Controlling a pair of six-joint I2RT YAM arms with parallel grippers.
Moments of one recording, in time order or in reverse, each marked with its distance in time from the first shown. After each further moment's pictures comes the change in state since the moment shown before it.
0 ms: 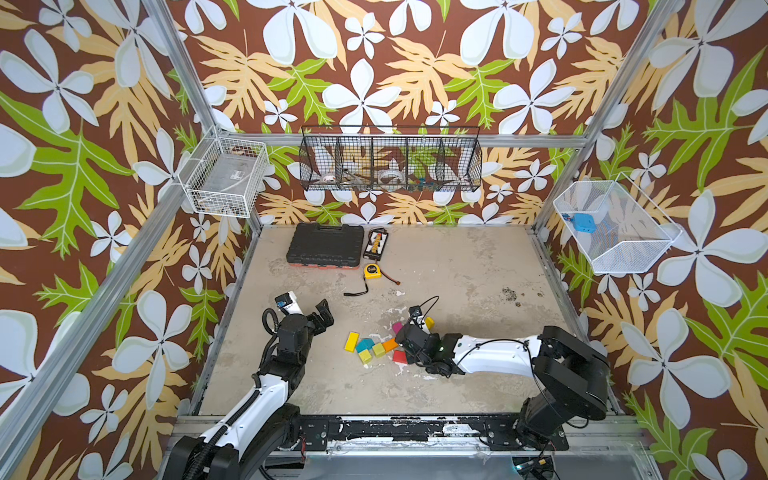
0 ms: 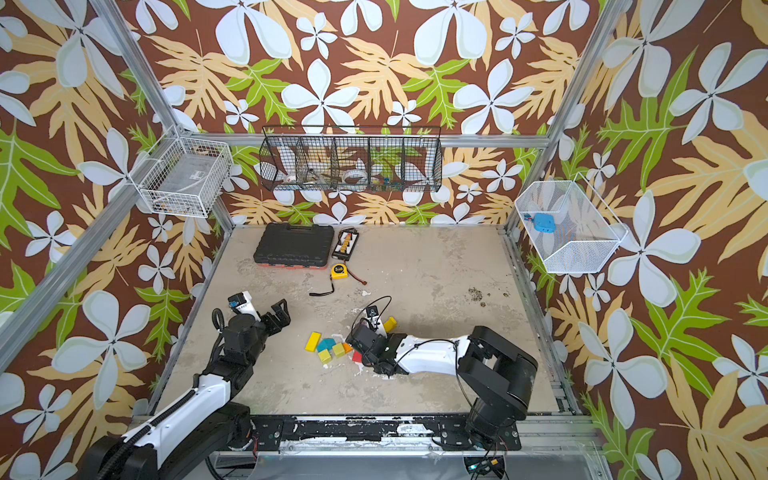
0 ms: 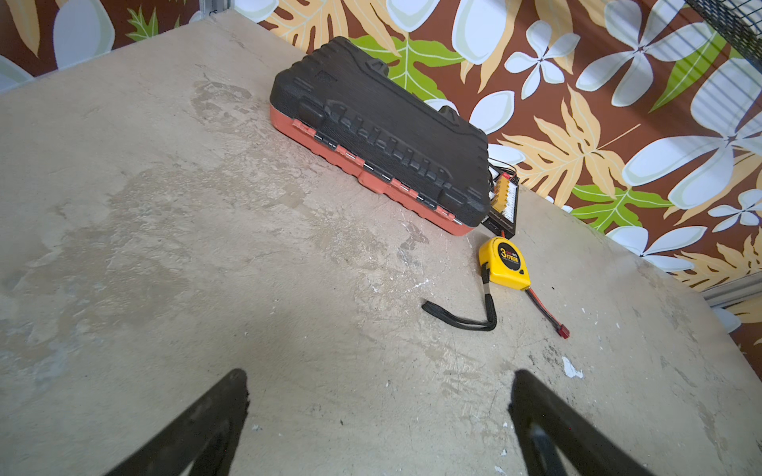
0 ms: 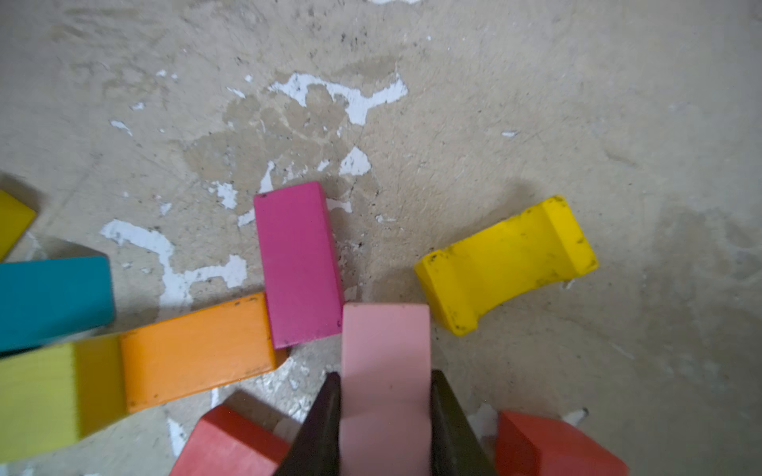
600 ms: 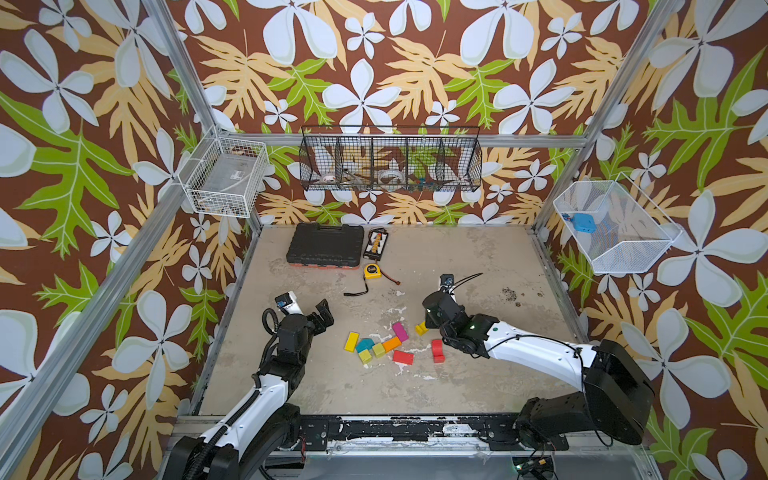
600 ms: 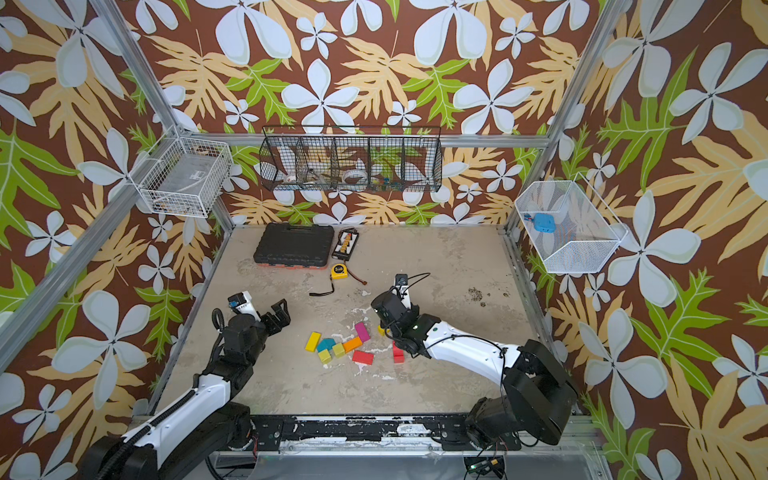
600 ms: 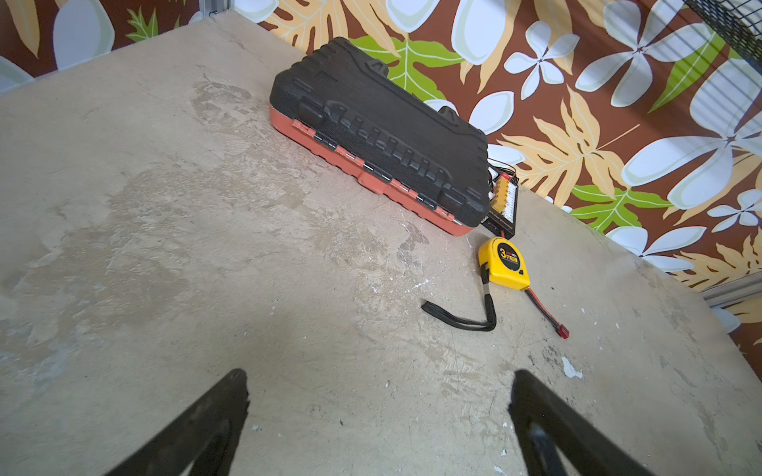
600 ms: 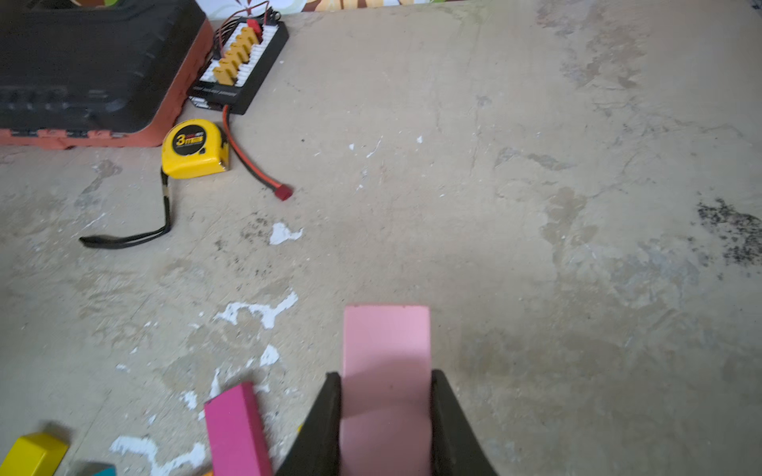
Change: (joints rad) left arm 0.000 -0.001 0.000 0.000 0.000 0.000; right arm -0.242 -0.188 0.025 0.024 0.077 -0.082
